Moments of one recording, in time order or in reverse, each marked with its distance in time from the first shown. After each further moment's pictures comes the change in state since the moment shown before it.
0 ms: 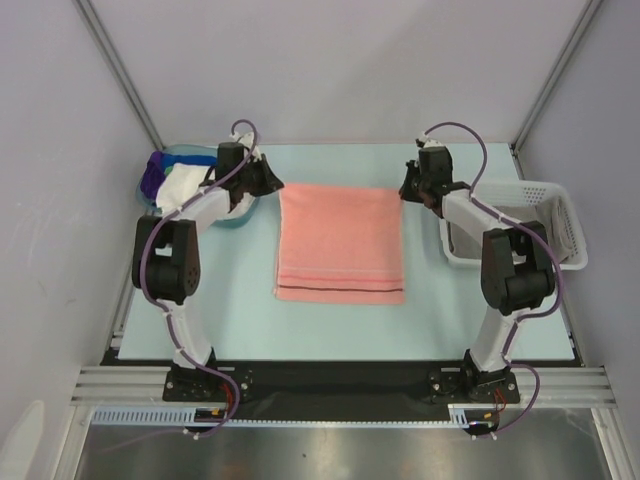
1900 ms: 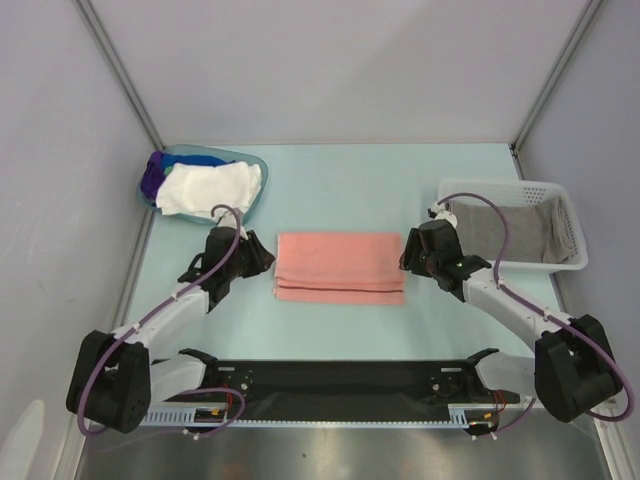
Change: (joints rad) left arm -0.164 -0.825 -0.875 0.013 -0.309 -0.203; right arm 0.211 -0.662 -0.674 -0.122 0.185 0.257
